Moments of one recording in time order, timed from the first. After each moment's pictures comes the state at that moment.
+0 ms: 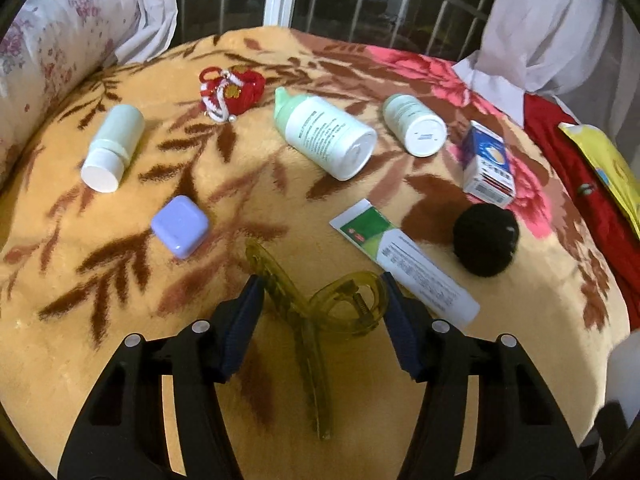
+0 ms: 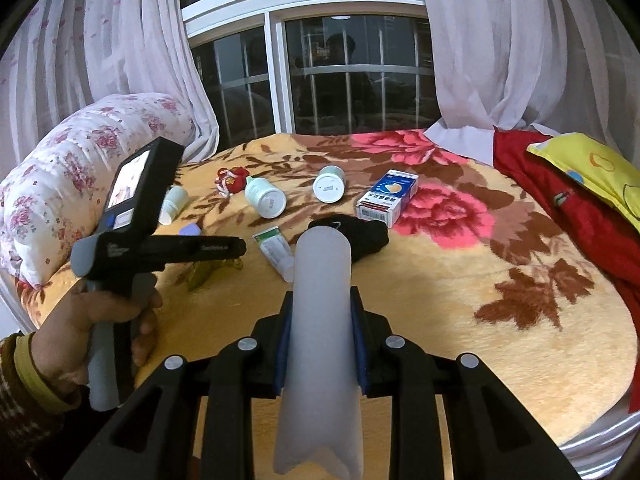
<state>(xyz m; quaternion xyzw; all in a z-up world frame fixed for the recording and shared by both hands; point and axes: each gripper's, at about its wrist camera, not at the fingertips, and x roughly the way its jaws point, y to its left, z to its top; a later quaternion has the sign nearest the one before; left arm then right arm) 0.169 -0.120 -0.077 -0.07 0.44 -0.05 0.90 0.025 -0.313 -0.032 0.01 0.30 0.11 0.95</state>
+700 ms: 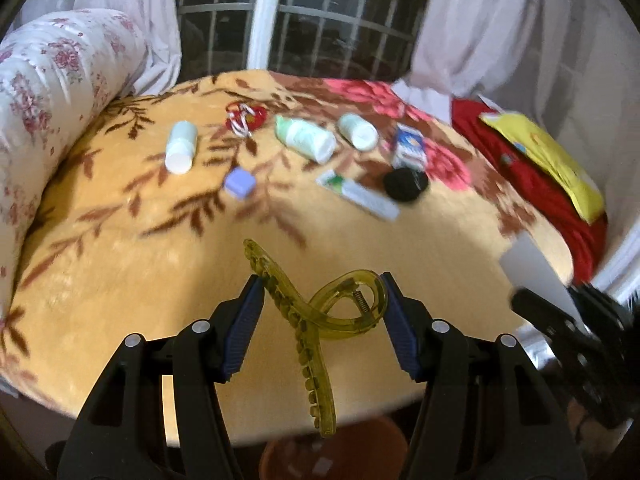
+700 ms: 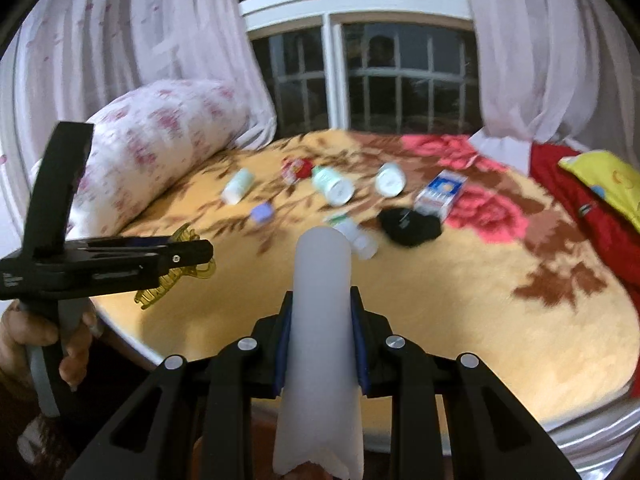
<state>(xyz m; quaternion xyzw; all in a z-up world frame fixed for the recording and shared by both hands) 0.014 -0.072 -0.025 -0.05 0.39 -0.13 0.91 -0.036 -0.274 -0.019 -0.01 0.32 0.19 0.93</state>
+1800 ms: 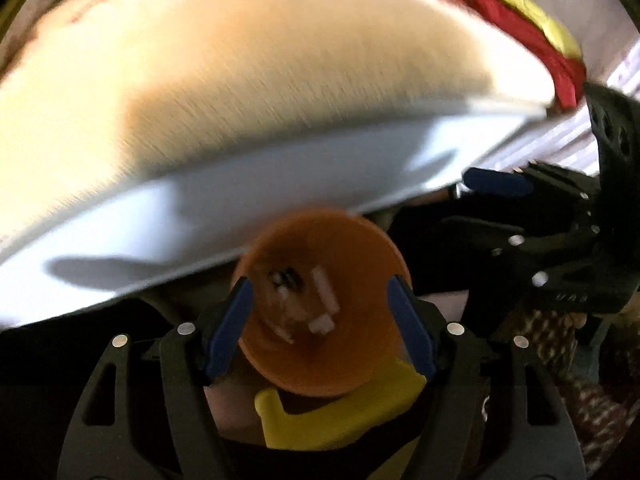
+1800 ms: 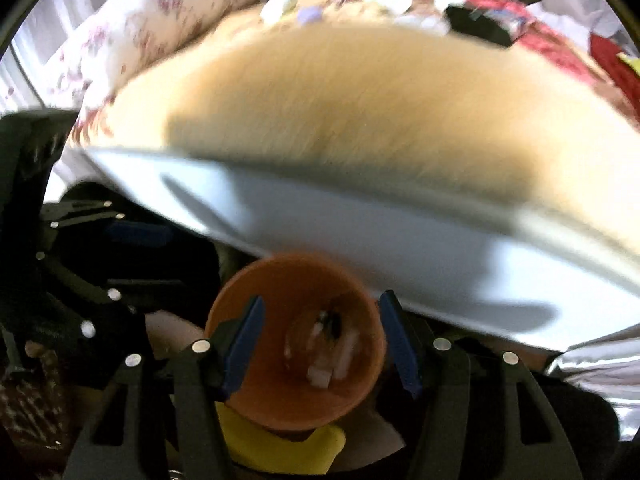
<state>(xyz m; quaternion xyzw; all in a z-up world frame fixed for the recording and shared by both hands) -0.069 -0.081 -0.130 0.00 0.56 -0.21 0.80 -0.094 -0.253 -0.123 -0.03 0.51 0.23 0.83</state>
